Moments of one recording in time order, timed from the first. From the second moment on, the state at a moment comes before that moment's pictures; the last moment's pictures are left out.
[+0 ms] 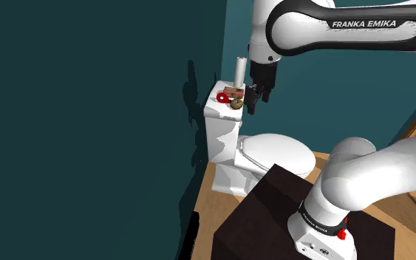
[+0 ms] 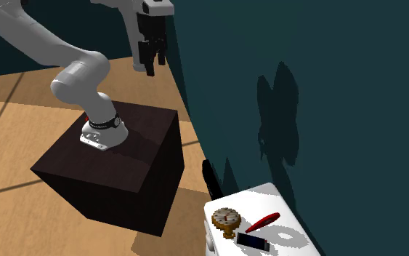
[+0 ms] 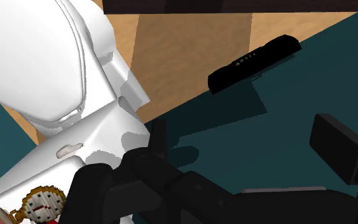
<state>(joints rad) 0.02 -0.79 0.05 -2.44 -0.11 1.62 0.05</state>
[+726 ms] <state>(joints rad) -0.09 -0.48 0.03 -2.32 -0.11 1.85 0.26</state>
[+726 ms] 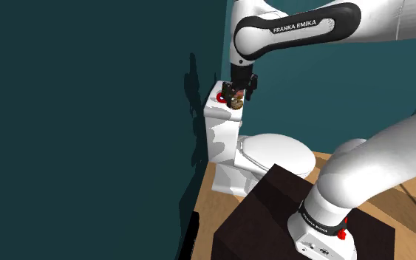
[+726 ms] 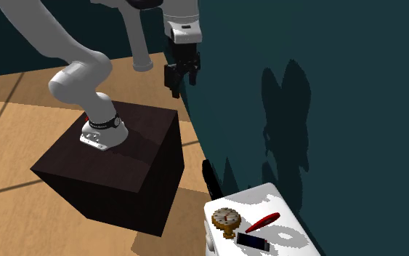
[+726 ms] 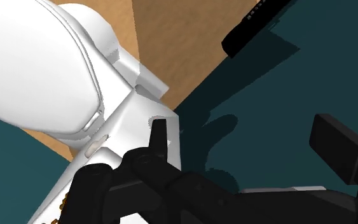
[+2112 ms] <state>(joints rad) -0.28 0.16 -0.12 -1.86 -0.04 2.11 0.64</state>
